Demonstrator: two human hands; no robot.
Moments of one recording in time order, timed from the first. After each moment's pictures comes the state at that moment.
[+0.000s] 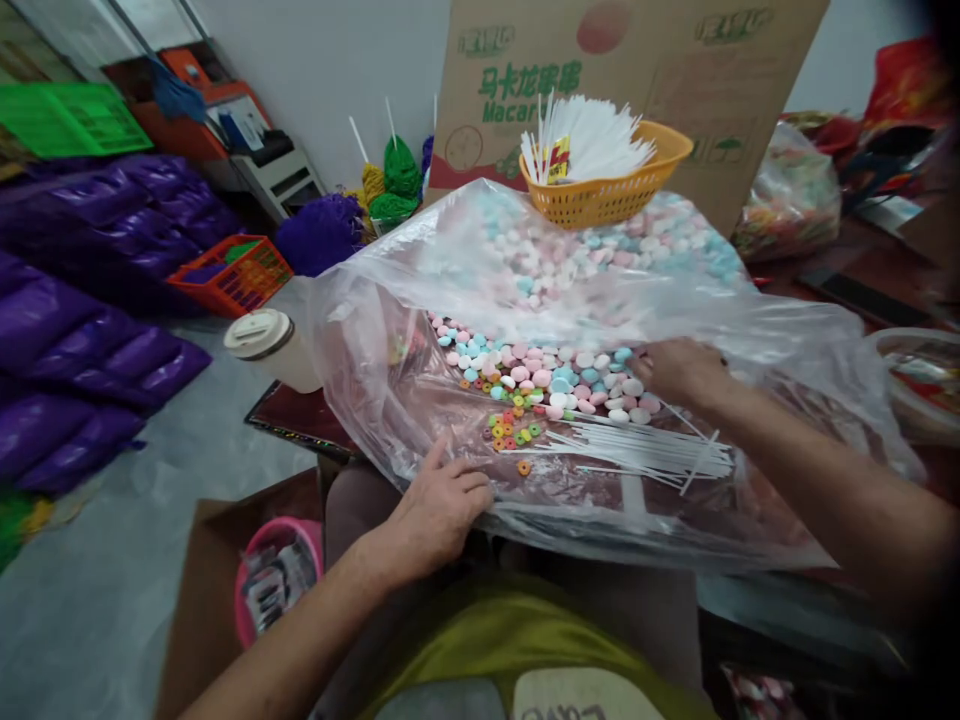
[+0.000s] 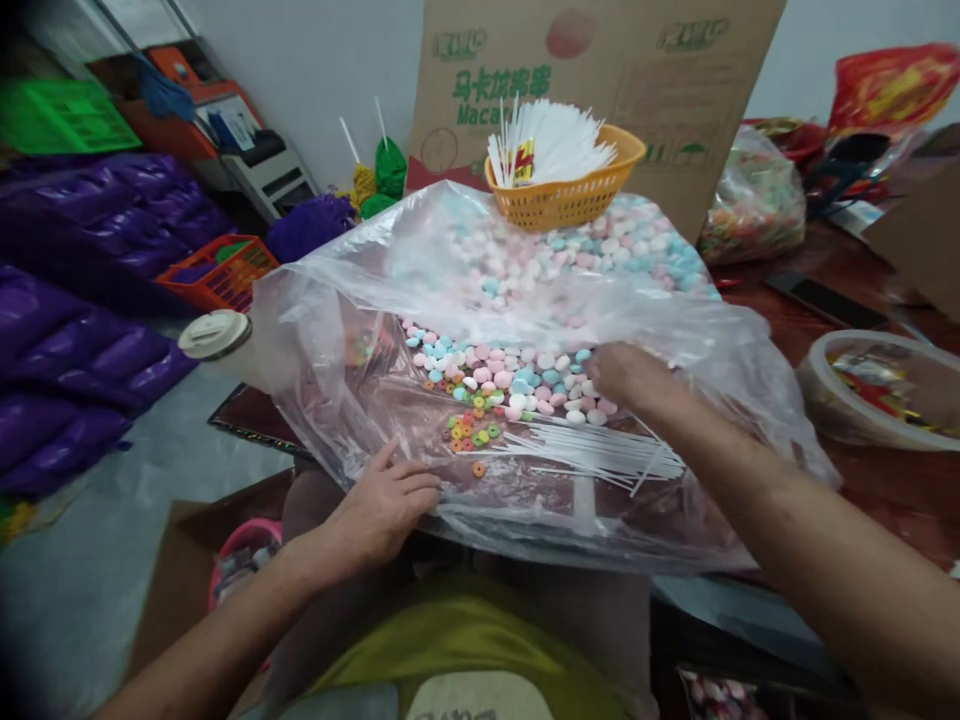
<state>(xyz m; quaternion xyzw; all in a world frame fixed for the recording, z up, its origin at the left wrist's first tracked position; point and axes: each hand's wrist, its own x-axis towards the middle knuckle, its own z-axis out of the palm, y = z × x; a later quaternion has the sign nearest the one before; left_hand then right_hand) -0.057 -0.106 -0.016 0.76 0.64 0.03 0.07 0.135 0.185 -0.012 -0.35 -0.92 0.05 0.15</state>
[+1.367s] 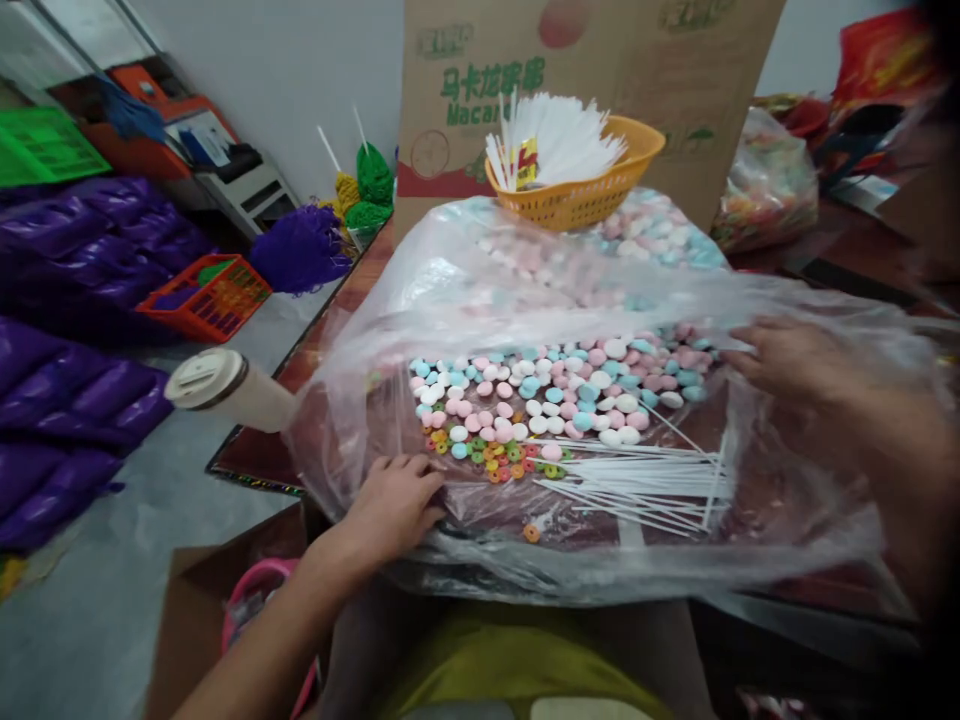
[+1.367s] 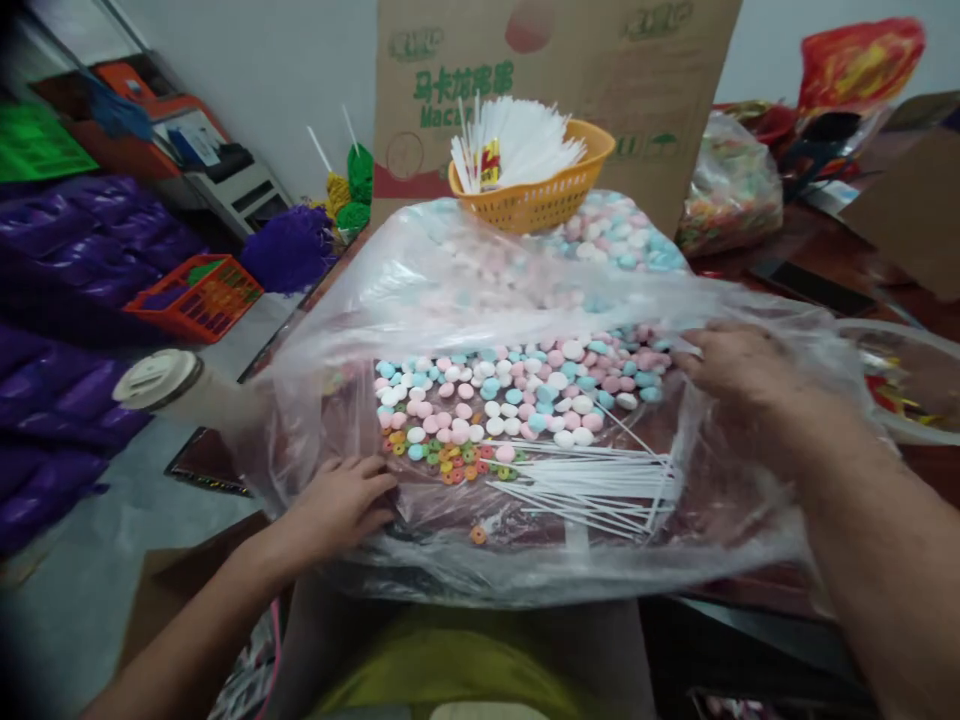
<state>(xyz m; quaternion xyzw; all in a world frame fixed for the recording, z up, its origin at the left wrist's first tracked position) -0.097 -0.073 0.008 0.66 0.73 -0.03 0.17 0.215 0.264 0.003 -0.39 -0.90 0.09 0.19</state>
